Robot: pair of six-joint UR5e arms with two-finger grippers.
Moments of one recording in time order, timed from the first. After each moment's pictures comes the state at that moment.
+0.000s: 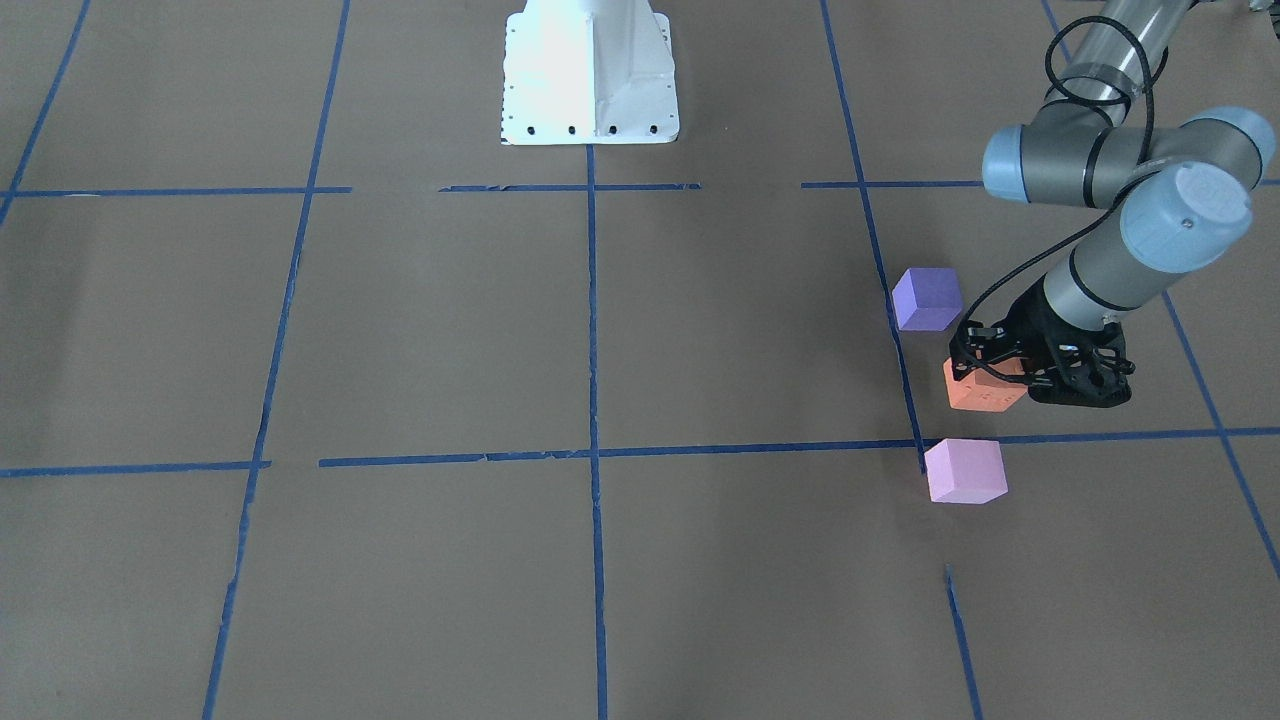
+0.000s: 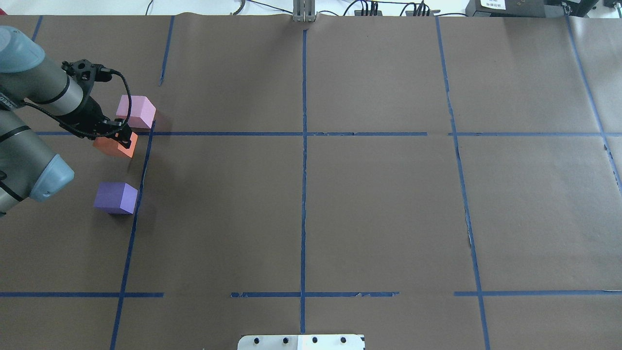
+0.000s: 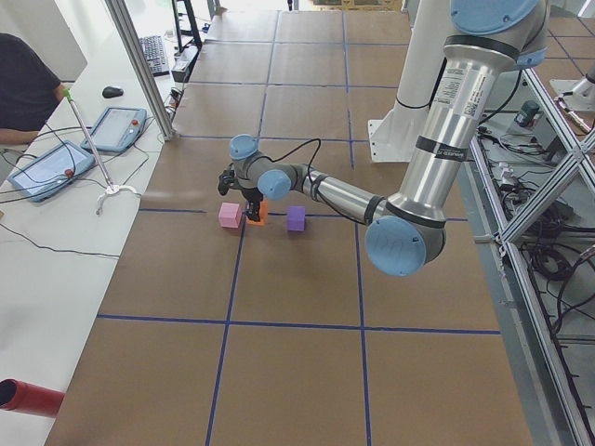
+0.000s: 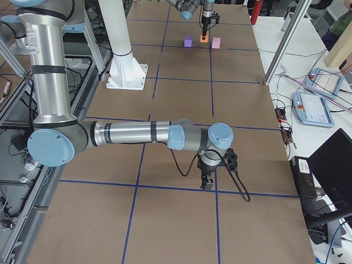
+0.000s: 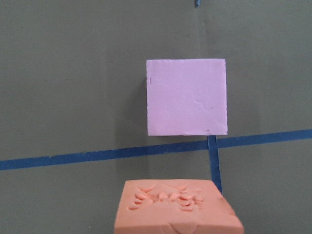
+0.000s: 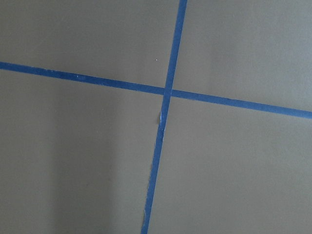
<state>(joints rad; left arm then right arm) -0.95 -1.89 -1.55 -1.84 -2.23 -0.70 1.52 -1.51 1.59 -1.72 2.29 -0.16</state>
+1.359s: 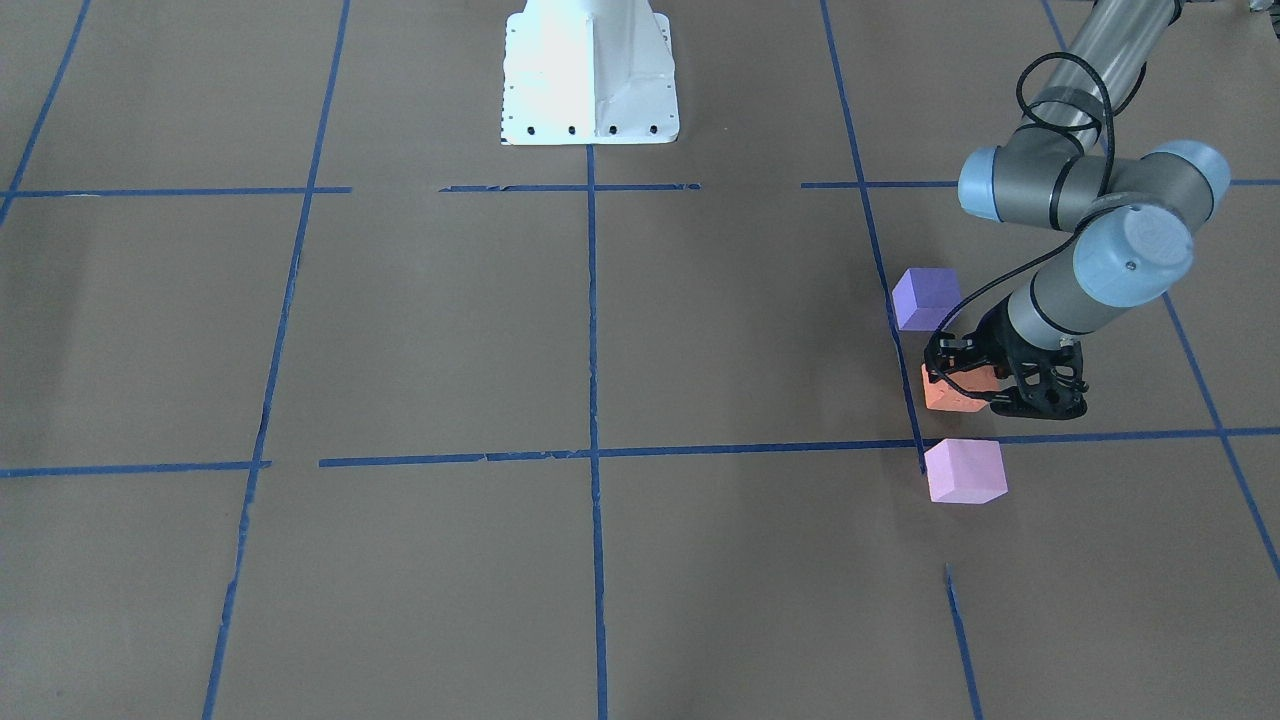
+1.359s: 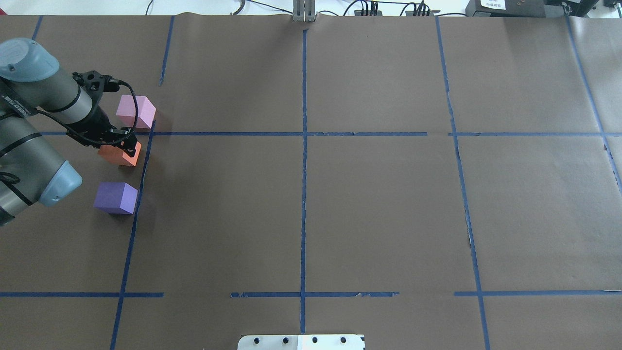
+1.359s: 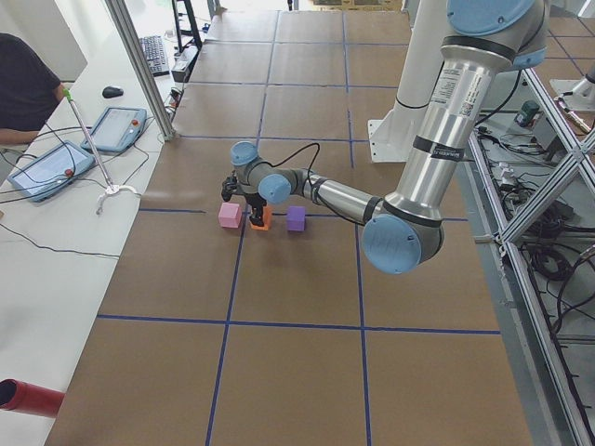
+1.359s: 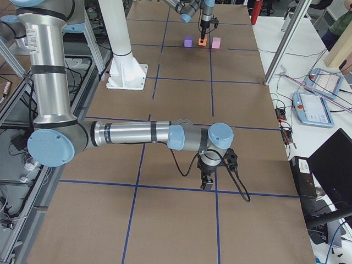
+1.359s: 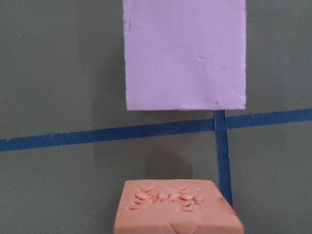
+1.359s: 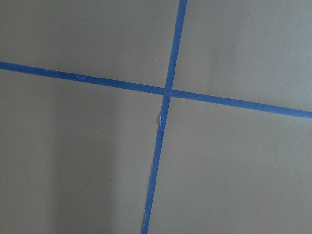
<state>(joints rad) -0.92 -1.89 -1.51 -1.84 -2.23 -0.70 1.52 -1.51 1.59 -1.72 2.29 -0.16</state>
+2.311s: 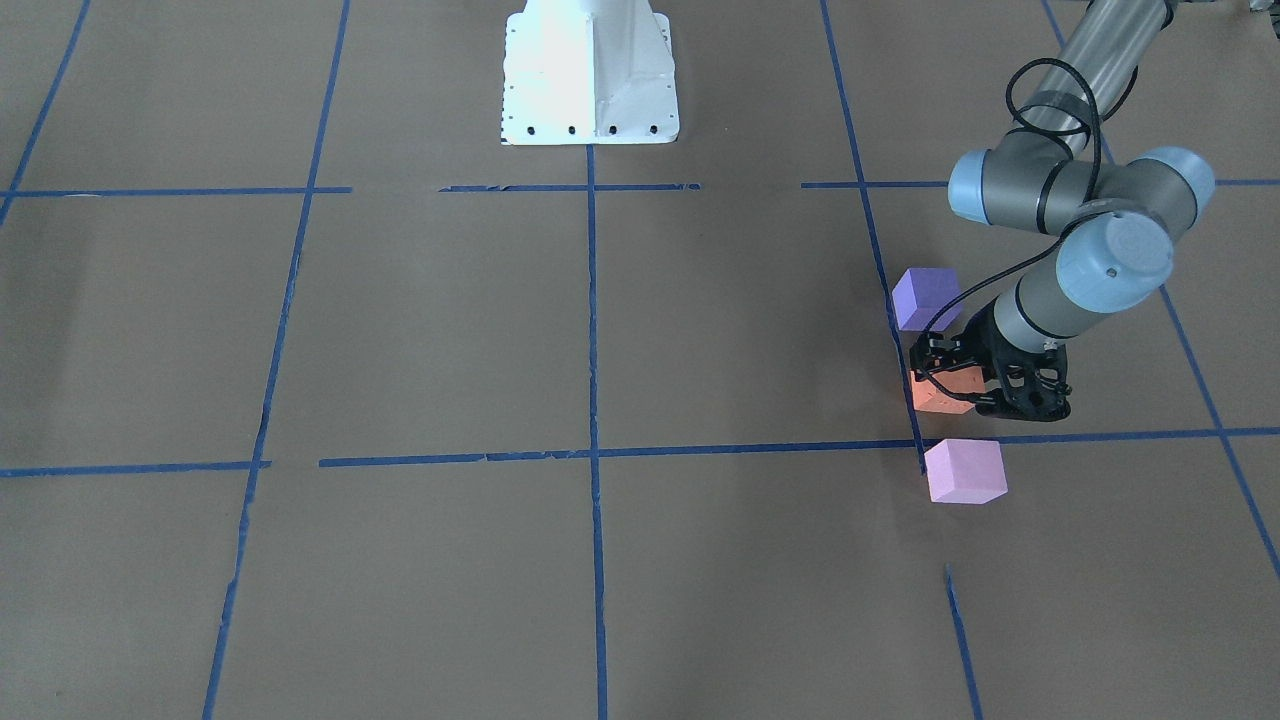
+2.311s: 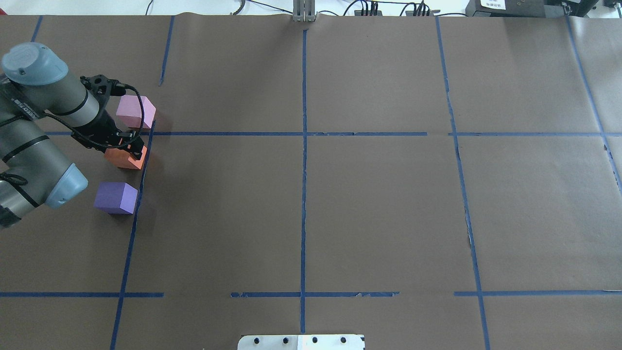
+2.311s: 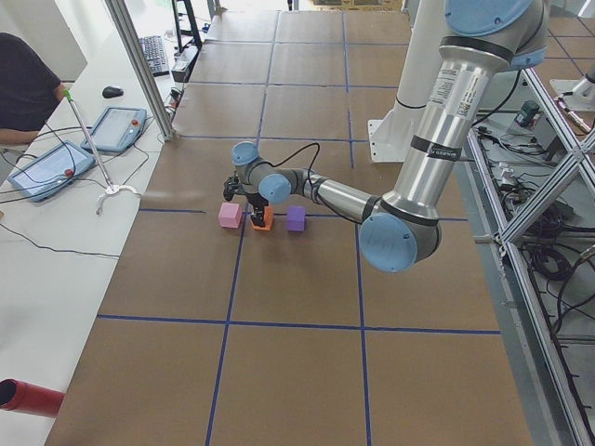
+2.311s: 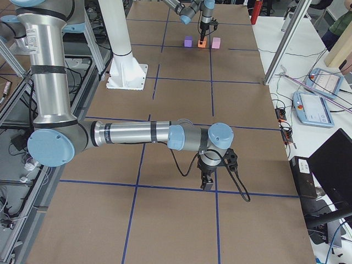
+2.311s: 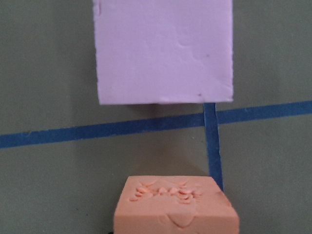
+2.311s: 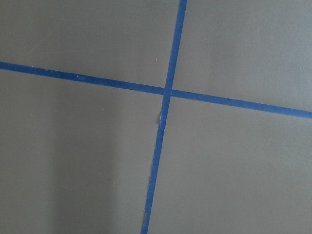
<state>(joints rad) -0.90 -1.91 -1.49 -1.84 -2.23 -0.70 1.52 -1.51 1.59 -1.72 2.29 -0.16</state>
